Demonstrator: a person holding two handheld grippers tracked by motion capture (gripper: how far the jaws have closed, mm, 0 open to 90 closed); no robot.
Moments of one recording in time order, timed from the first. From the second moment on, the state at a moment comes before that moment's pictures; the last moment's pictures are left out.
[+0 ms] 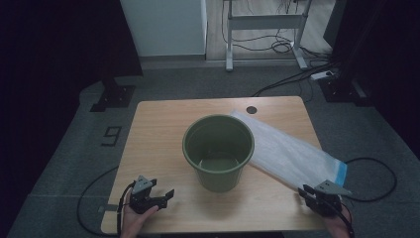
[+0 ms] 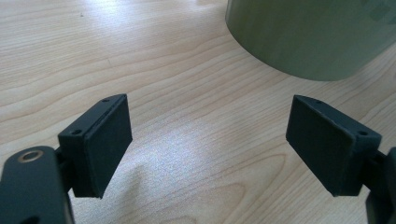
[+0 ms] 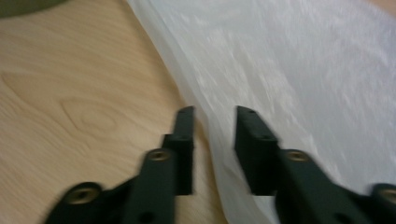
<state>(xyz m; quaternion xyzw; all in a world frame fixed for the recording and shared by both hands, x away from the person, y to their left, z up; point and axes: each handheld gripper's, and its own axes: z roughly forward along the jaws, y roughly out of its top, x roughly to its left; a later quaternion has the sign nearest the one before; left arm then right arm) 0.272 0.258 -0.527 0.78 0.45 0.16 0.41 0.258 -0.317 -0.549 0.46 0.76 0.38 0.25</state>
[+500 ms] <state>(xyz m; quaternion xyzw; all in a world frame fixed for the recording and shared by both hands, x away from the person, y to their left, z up) 0.274 0.263 -0.528 0.77 0.45 0.16 0.41 0.338 -0.210 -0.531 0.43 0.77 0.38 0.26</state>
